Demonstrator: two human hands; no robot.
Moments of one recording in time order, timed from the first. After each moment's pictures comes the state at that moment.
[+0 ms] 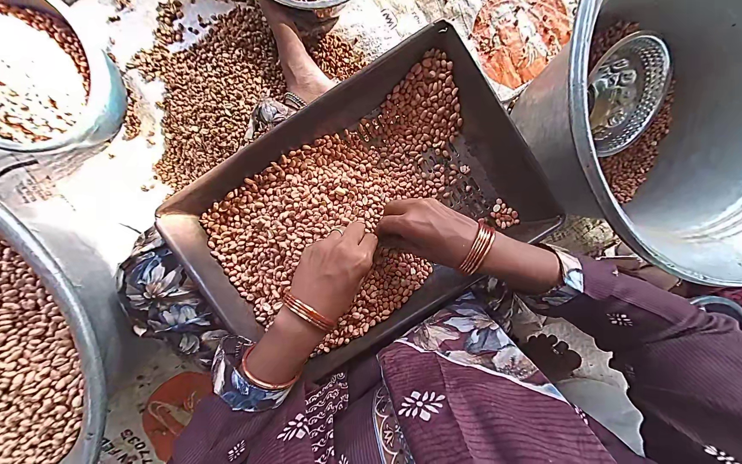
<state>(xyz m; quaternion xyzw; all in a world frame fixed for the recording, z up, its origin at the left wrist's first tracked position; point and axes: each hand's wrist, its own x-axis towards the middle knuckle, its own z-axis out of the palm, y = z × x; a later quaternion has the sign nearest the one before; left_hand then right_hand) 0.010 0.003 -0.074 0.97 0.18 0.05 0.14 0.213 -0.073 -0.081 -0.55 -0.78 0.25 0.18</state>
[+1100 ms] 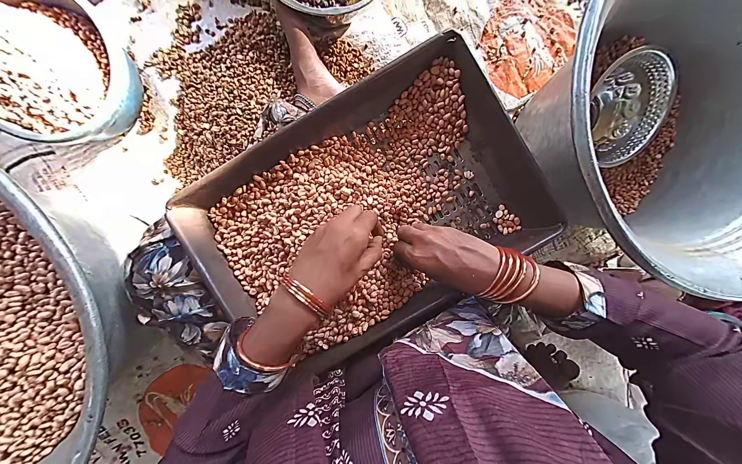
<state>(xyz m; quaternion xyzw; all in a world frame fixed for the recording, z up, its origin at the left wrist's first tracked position) 0.020 0.019 -0.055 0.92 0.23 0.02 0.30 0.208 -0.097 -0.072 -0.53 -0.82 0.21 0.04</state>
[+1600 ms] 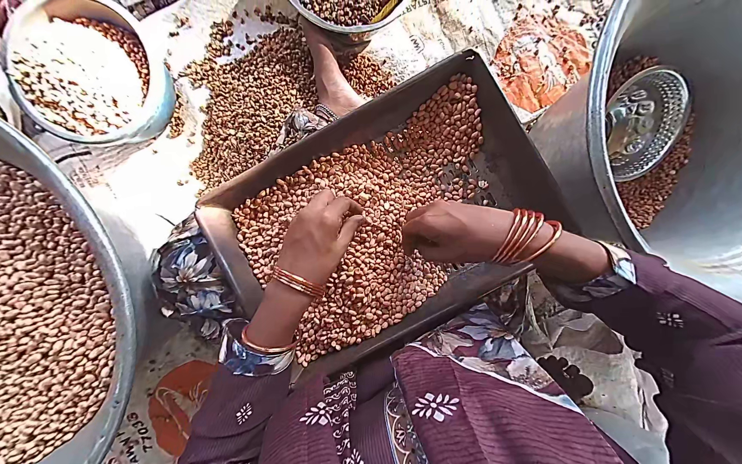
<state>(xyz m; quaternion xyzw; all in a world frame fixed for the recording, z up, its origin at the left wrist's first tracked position) -0.003 0.047 -0.070 0.91 0.31 0.11 0.26 0.228 -0.045 -0.047 -0.49 -0.77 0.40 0.06</state>
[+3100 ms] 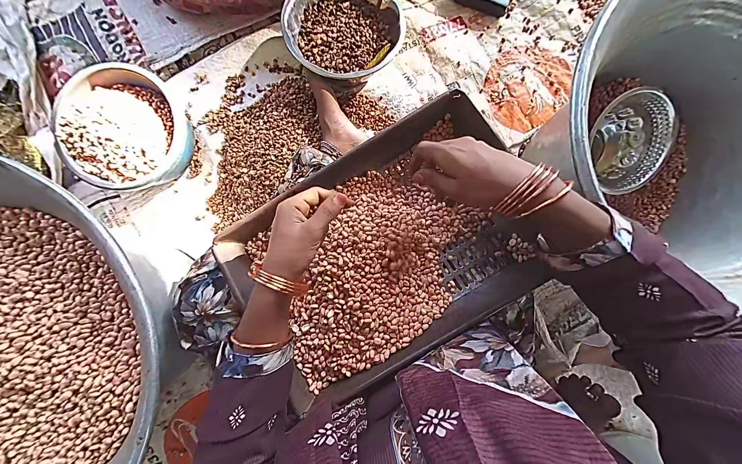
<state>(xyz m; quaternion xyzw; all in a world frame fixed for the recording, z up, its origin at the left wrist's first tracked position) 0.000 0.086 -0.050 0.68 0.39 0.20 0.59 0.284 0.011 -0.023 -0.67 -0.68 0.30 0.07</state>
